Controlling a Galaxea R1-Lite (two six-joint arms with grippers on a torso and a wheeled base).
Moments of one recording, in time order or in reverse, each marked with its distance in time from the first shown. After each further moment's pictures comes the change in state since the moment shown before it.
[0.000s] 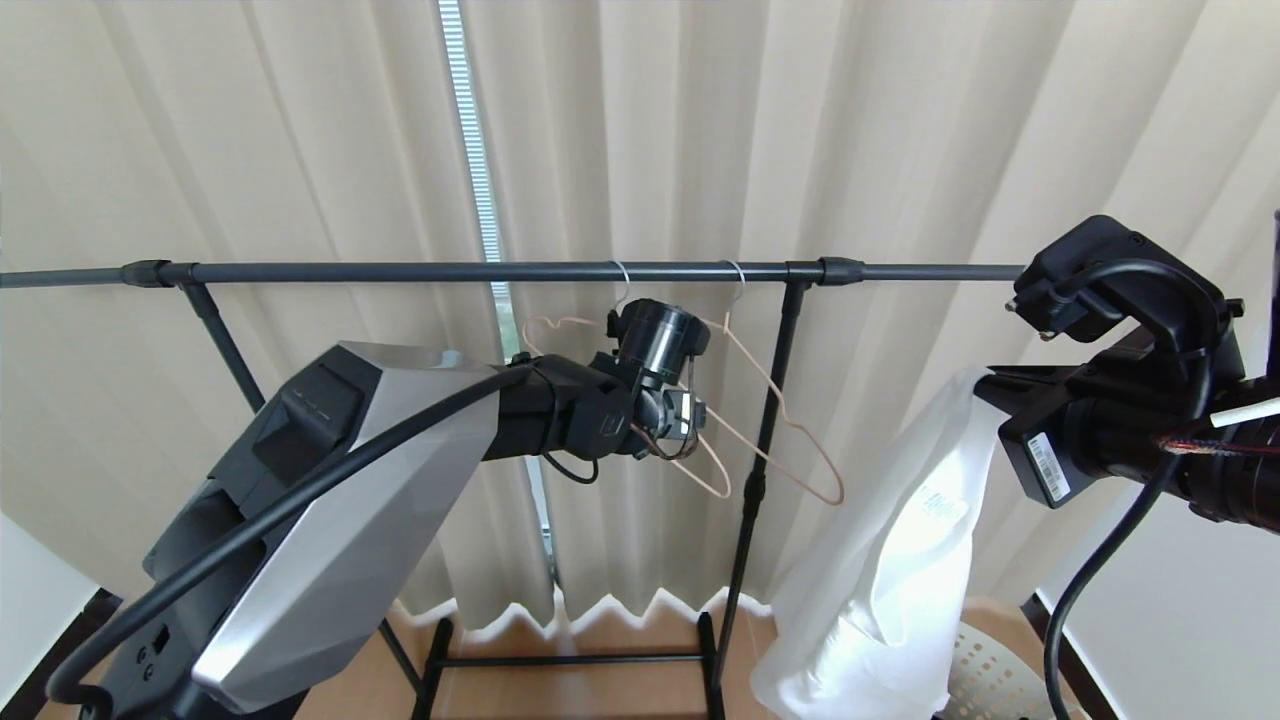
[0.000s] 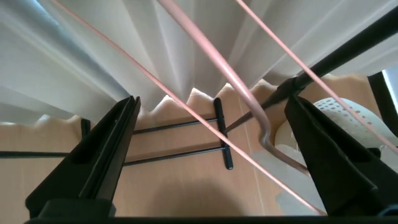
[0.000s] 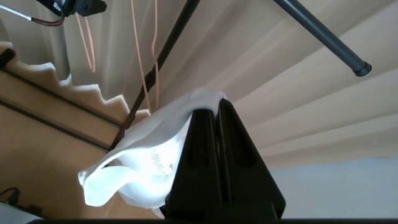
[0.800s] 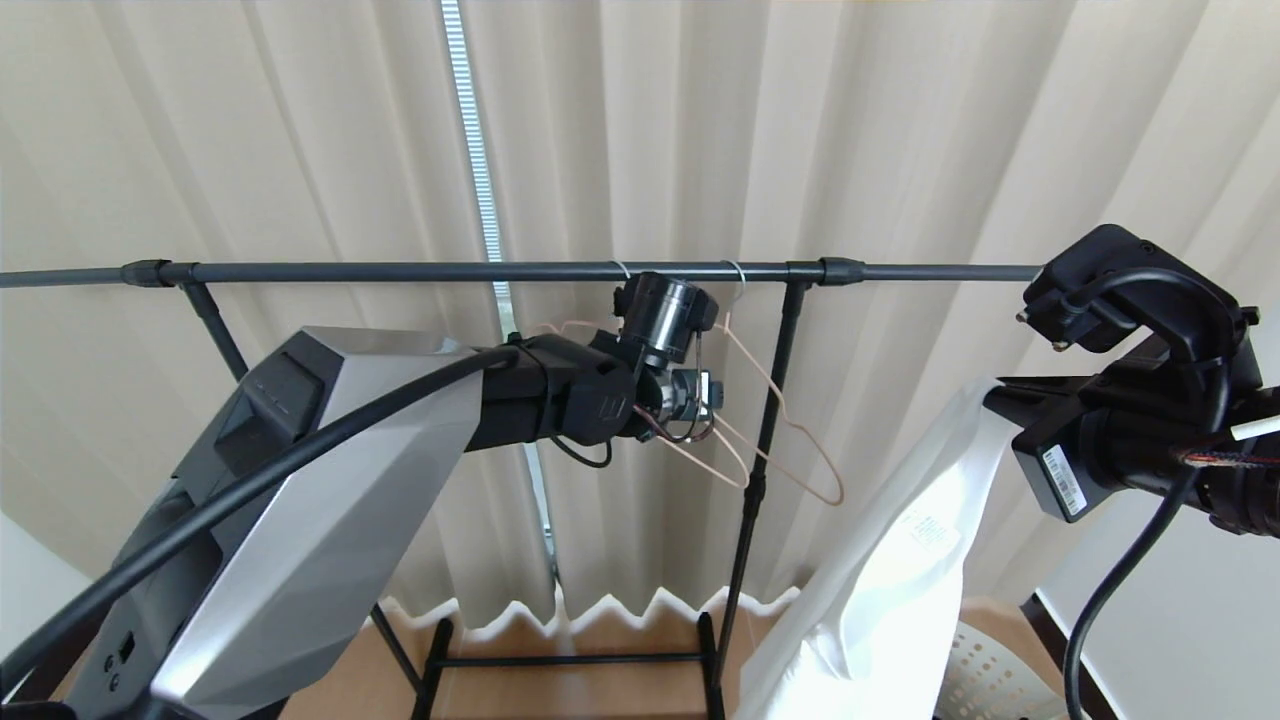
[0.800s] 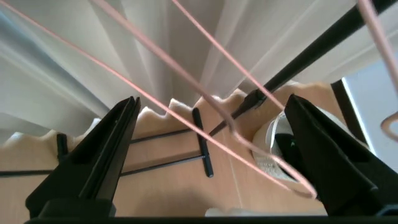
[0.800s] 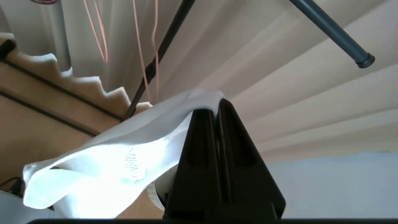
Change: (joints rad) left arm -0.019 -0.038 -0.029 -0.012 -0.058 -0.014; right arm 0.001 -0.020 -0.005 0.058 0.000 0.011
